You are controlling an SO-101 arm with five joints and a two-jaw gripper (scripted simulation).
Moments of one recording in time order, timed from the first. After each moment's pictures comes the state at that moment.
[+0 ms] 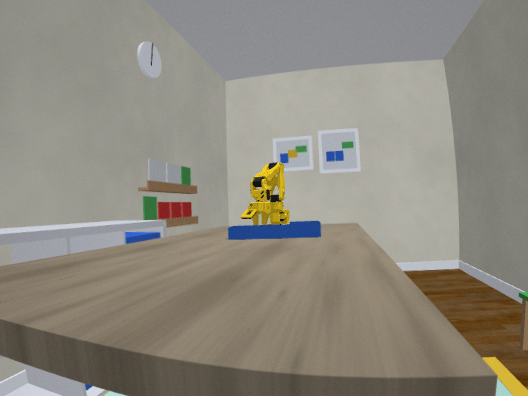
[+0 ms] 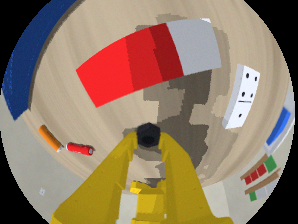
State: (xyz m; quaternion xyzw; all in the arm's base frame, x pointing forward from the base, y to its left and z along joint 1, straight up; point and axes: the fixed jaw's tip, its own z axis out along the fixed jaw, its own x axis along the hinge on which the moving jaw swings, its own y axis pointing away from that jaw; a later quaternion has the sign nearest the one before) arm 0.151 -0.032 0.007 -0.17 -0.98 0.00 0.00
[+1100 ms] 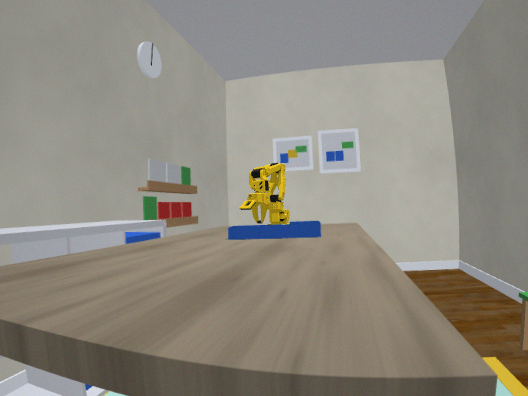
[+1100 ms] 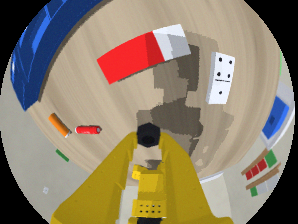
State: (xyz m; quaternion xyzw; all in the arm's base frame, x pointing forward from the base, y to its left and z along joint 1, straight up) arm 0.146 -0.034 0.038 -0.18 -0.98 0.00 0.02
